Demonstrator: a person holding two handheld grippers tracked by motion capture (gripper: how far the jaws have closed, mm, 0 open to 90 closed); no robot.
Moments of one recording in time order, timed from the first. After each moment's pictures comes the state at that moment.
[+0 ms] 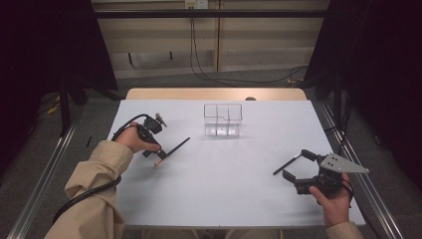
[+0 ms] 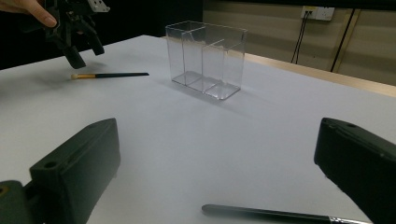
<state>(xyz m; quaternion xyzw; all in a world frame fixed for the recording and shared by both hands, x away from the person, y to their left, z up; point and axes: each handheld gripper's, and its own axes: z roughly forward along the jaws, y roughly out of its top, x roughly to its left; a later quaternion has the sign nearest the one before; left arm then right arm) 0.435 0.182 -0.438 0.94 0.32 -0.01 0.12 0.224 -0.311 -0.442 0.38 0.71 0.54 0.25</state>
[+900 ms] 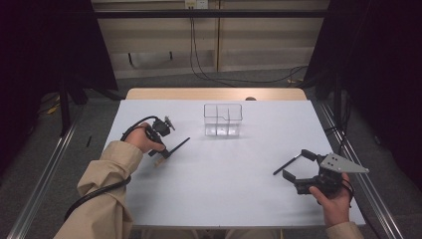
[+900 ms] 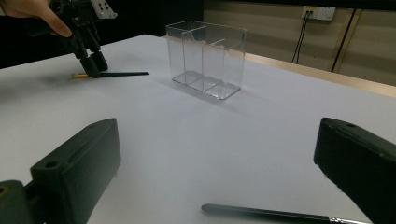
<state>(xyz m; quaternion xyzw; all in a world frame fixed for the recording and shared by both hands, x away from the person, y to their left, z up) 0.435 0.159 -0.446 0.95 0.29 -0.01 0.11 0.224 -0.311 -0.442 0.38 0.71 0.54 0.25</state>
